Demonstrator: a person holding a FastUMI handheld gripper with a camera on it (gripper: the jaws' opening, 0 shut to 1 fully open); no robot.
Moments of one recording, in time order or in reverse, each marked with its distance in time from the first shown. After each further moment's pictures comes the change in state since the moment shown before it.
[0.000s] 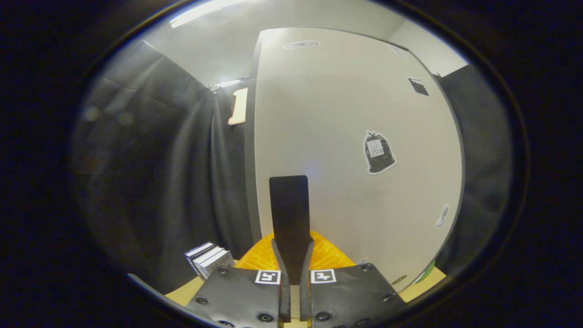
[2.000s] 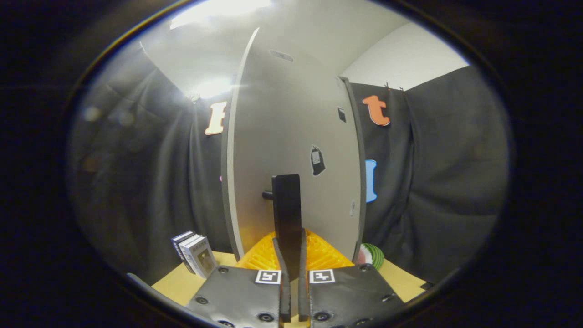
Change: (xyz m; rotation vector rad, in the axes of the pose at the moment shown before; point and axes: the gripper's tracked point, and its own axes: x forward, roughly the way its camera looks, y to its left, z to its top) arm -0.163 -0.085 0.015 -0.021 -0.052 -0.233
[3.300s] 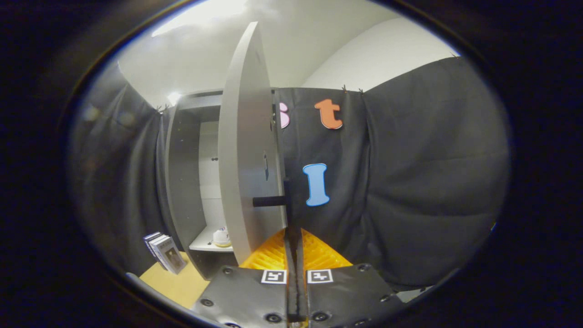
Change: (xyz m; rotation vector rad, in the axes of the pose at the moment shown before) arm -0.044 -0.173 0.015 0.018 -0.025 -0.124
